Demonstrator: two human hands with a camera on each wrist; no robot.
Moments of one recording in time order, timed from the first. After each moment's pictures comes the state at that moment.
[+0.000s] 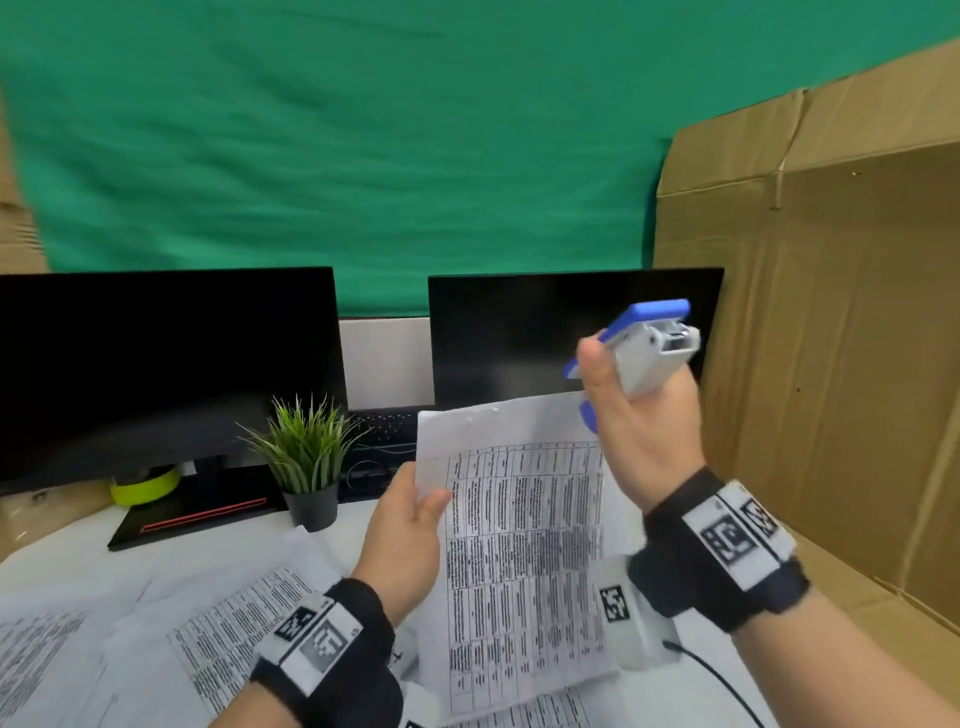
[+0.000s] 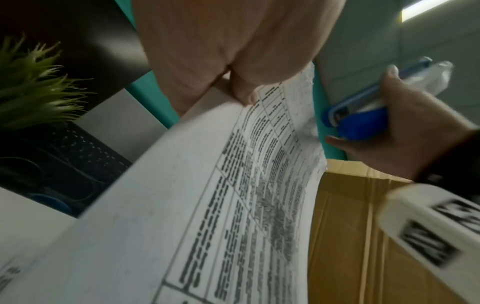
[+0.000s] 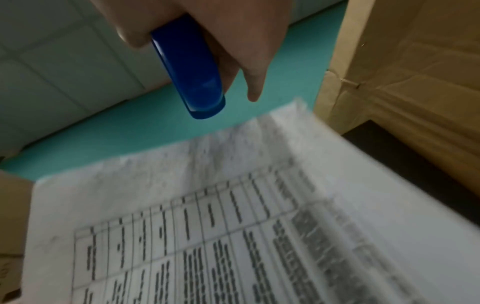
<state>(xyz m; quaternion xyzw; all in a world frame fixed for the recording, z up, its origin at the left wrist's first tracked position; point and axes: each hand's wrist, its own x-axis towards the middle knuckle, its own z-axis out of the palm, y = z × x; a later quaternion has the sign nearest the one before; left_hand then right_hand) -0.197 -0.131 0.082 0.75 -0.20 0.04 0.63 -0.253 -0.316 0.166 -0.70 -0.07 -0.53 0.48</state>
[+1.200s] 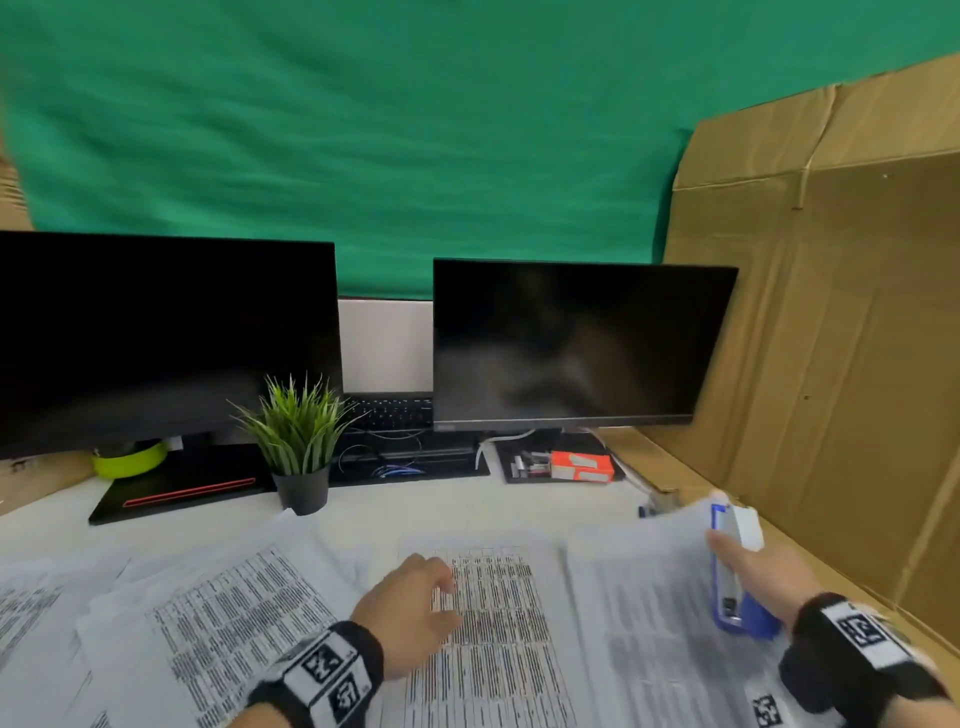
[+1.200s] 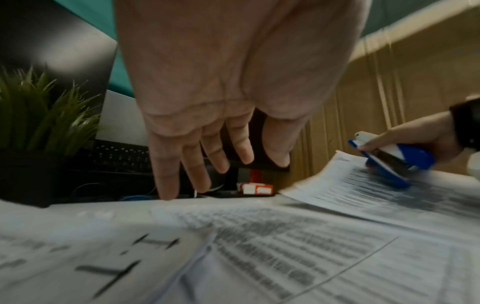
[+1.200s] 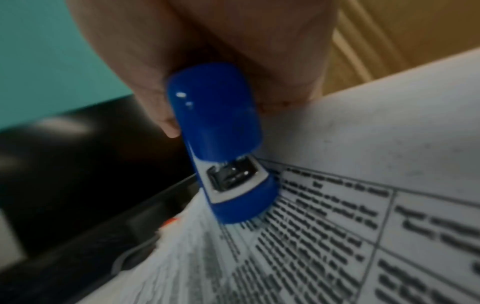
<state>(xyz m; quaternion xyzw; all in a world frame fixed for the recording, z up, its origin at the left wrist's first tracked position) -0.169 -0.123 0.001 0.93 -0.26 -0.09 0.26 -0.276 -0.465 0.035 -0.77 0.41 -0.15 0.46</state>
